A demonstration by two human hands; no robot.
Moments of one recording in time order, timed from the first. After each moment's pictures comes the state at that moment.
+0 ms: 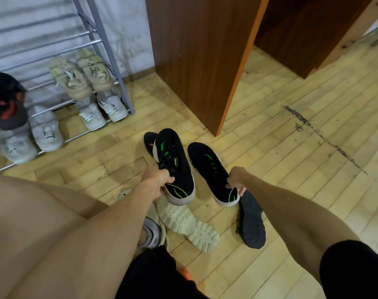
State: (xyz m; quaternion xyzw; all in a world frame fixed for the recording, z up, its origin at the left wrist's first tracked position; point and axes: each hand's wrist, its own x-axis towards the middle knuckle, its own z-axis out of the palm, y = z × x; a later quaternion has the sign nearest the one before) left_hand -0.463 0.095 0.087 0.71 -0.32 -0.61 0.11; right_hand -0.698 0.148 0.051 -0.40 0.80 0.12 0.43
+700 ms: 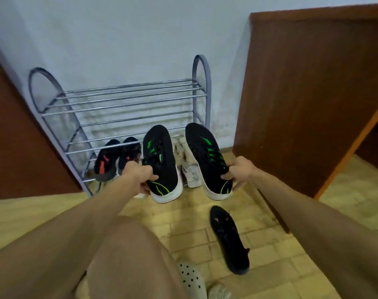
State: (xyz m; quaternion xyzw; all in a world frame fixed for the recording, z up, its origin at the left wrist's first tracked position) left_hand -0.272 -0.015 0.273 0.76 -0.34 -0.43 0.35; right_hand -0.541 -0.058 0.250 -0.59 0.66 -0.14 0.44
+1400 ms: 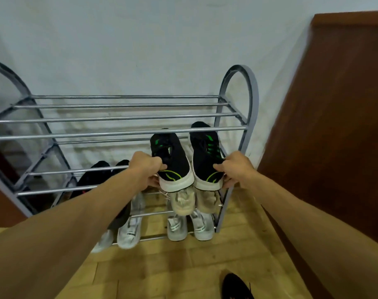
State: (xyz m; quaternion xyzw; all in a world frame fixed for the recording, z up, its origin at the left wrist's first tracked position) left_hand -0.226 -0.259 0.255 0.72 -0.34 -0.44 0.42; right_hand -0.439 -0.295 0.256 -0.57 0.69 -0.23 0.40
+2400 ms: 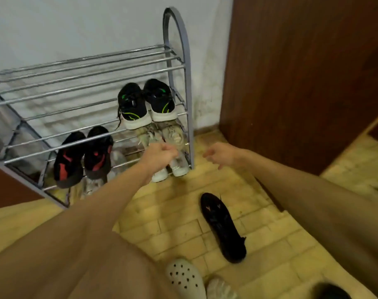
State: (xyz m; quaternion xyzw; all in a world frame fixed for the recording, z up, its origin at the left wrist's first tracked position) left_hand -0.346 -0.109 0.232 0.67 -0.54 -0.43 0.26; right_hand -0.538 -0.145 0.201 -0.68 0.63 -0.02 0.38
